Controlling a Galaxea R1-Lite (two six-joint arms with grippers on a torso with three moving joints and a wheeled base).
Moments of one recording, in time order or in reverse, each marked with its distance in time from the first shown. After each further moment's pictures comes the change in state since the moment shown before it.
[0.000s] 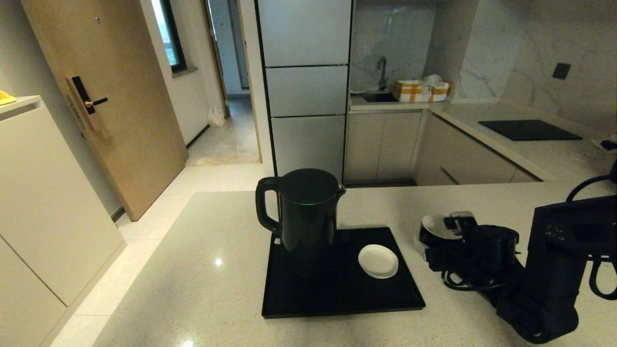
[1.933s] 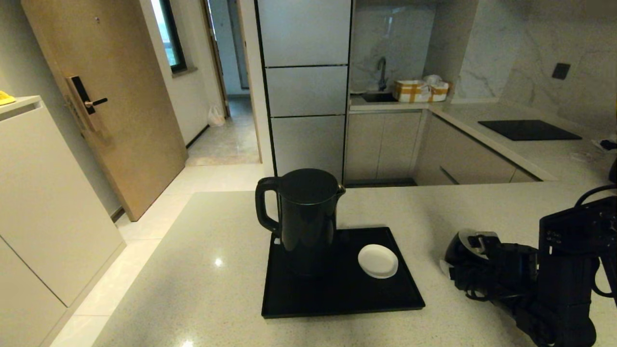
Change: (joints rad) left arm 0.000 0.000 0.000 0.000 0.000 0.000; right arm -0.148 0.126 0.062 -0.043 0.058 -0.020
